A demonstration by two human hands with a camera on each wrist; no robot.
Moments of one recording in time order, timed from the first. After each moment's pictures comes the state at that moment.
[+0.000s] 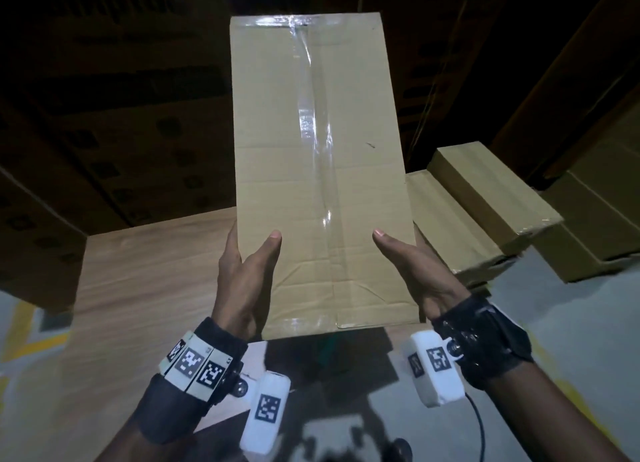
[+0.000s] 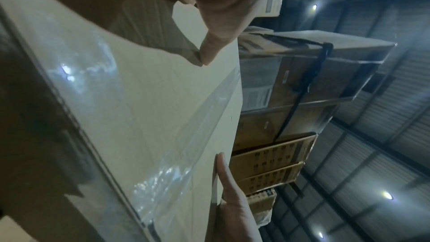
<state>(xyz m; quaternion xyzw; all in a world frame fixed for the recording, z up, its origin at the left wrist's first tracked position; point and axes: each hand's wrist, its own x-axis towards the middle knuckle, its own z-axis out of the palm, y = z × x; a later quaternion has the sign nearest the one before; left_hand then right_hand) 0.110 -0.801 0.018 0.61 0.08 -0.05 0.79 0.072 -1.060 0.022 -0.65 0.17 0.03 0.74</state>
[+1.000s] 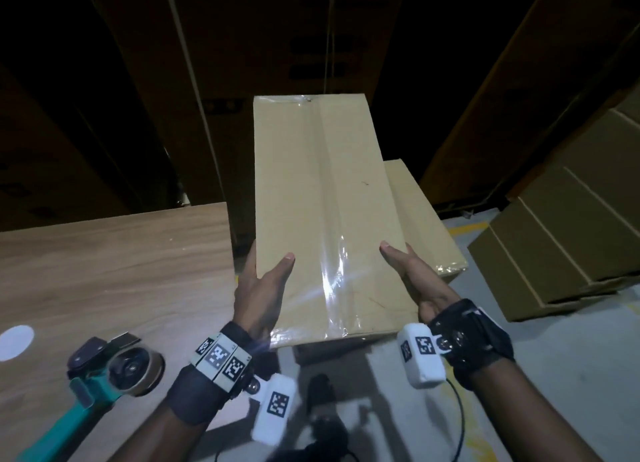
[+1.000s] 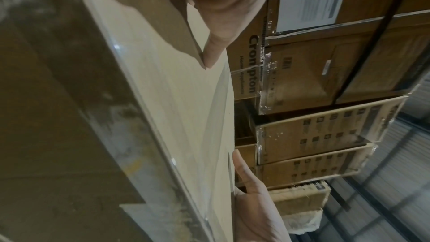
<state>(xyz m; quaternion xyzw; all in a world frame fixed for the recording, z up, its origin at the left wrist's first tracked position) 0.181 -1.326 -0.083 0.64 0.11 -0.10 0.76 0.154 -1.581 -0.026 -0.64 0.26 0.11 0.71</state>
